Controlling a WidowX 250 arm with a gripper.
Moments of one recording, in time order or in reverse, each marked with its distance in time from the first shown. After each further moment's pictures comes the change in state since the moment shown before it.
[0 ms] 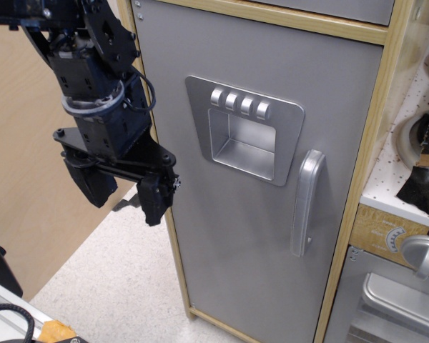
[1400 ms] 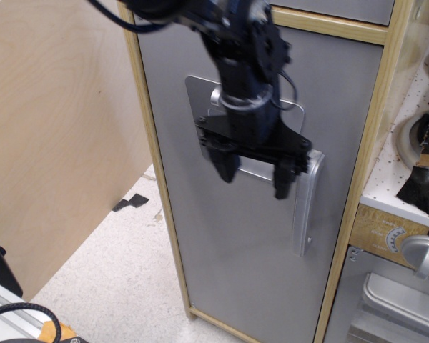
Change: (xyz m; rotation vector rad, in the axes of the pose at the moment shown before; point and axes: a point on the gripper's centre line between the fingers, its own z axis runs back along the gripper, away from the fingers) arm 0.091 -0.081 -0.040 -0.034 -0.132 -0.063
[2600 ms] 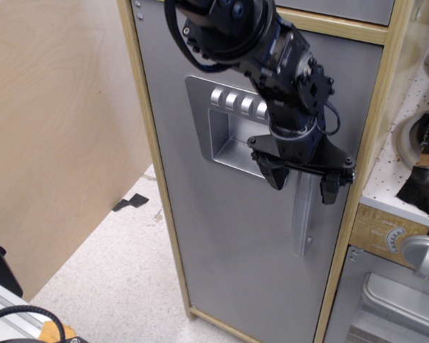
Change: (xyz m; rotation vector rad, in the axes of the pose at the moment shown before) arm 0.034 -0.027 -0.045 -0.052 -0.147 0.009
